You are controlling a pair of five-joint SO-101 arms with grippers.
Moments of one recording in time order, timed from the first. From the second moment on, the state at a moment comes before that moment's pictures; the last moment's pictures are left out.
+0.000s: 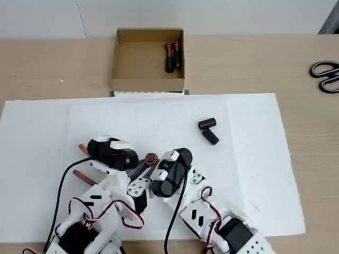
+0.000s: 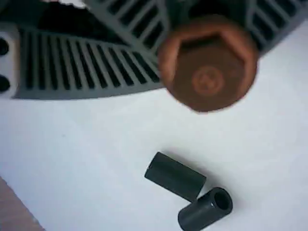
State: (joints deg) left arm 34.1 -103.5 81.4 62.0 25.1; right arm -46.0 -102.8 90.0 43.9 5.6
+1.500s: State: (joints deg) left arm 14.6 -103.3 64.0 67.2 17.4; right arm -38.0 -102.9 91.3 43.3 5.6
